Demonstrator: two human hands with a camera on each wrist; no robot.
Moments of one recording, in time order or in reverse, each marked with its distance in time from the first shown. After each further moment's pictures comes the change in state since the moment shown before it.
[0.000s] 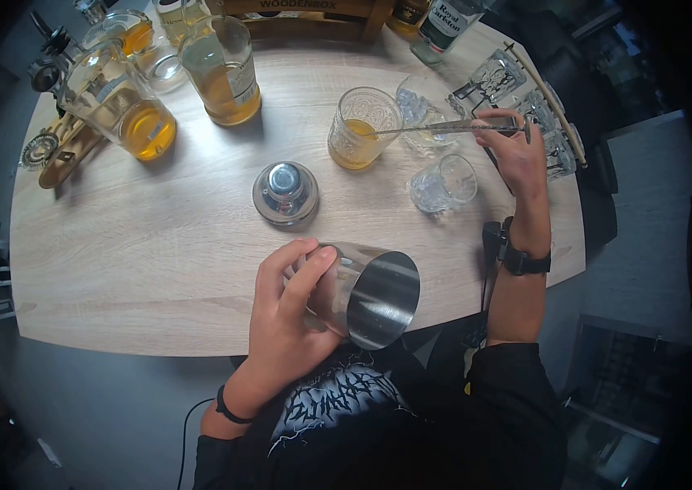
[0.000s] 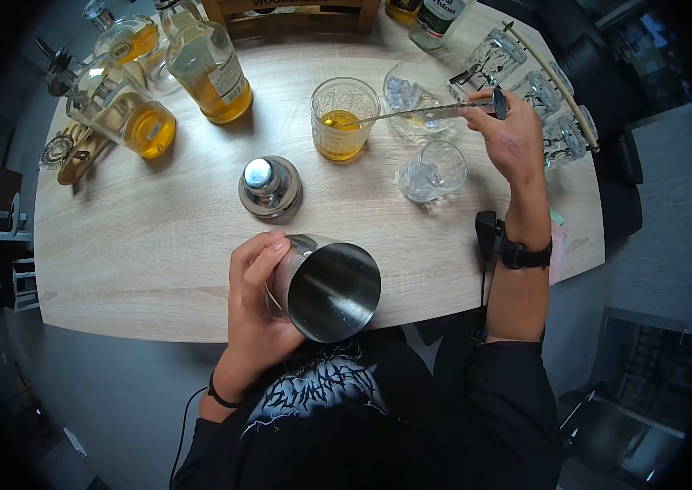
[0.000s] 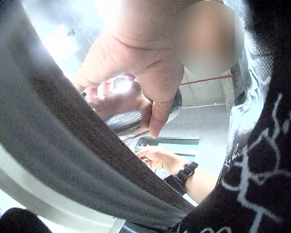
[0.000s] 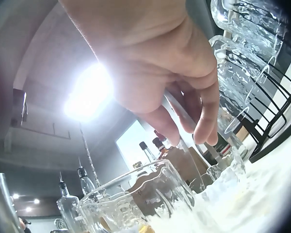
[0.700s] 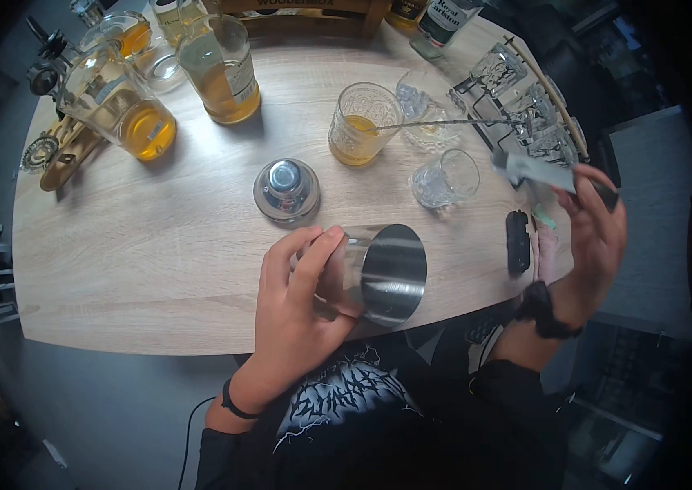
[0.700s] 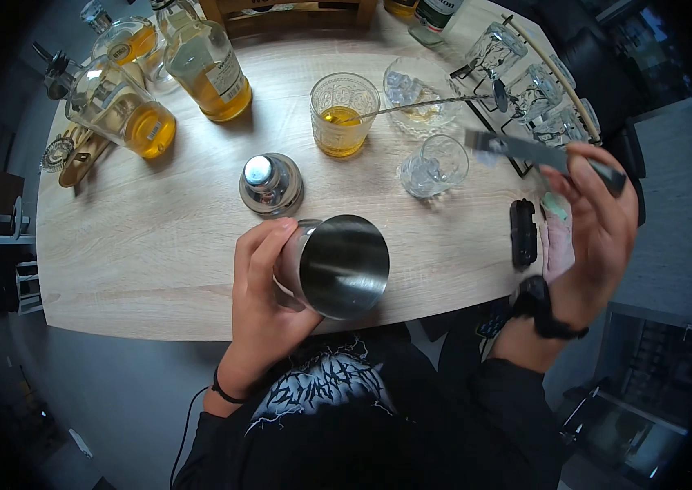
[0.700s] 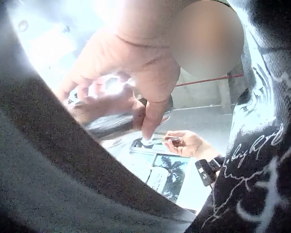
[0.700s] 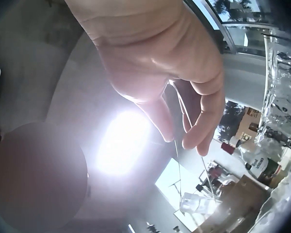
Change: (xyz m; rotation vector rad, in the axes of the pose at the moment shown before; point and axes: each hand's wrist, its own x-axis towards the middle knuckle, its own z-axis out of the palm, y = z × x) left_hand 0.013 0.008 0.002 0.029 -0.029 -0.061; right_hand -0.098 -0.061 -0.087 0.551 0.169 0.051
